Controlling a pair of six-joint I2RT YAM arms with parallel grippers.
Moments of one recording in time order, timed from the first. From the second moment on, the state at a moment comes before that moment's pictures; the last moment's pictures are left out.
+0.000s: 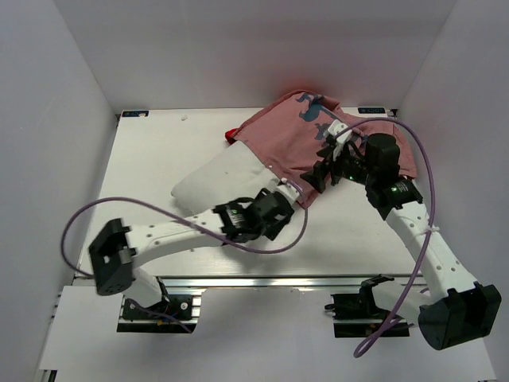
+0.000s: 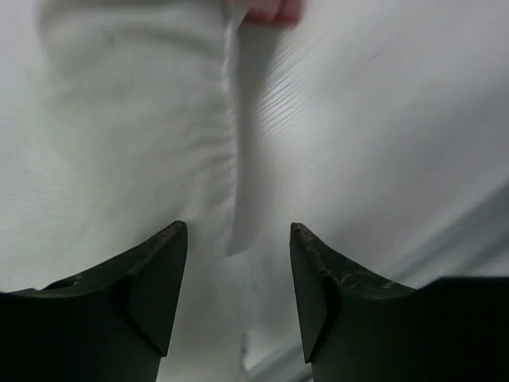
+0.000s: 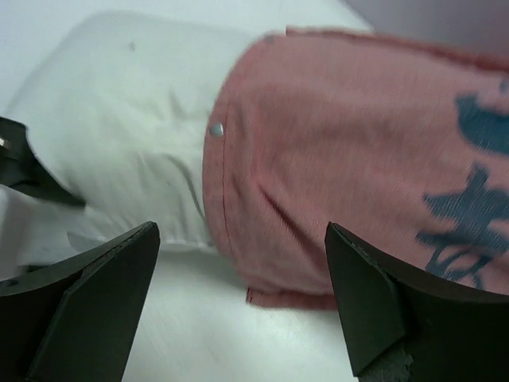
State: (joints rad) left arm -1.13 1.44 1.18 -0.47 -0.37 -0.24; right arm 0.31 1.08 1.05 -0.26 -0.64 -0.31
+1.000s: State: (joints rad) left arm -0.62 1.66 1.65 -0.58 -0.05 -0.43; right arm 0.21 0.88 0.87 -0.29 -0.52 -0.22
